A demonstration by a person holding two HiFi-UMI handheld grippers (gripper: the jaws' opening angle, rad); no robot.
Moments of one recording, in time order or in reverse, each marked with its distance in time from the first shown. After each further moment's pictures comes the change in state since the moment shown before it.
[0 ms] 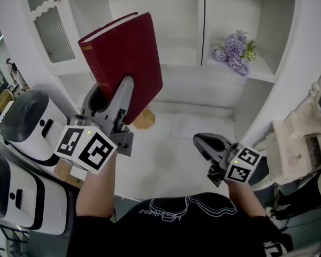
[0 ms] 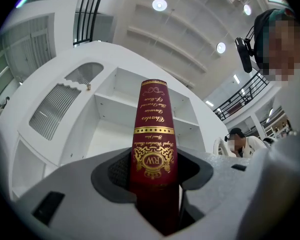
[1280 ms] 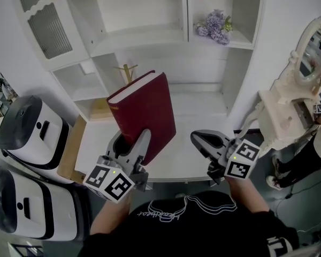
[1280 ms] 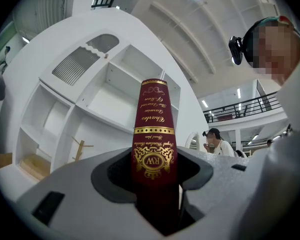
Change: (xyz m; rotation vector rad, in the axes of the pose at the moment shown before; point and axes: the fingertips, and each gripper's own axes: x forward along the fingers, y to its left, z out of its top) left arm -0.160 -0.057 -0.100 -0.269 0.259 -0.141; right arm -0.029 0.115 -0.031 0.029 -0.002 -0.130
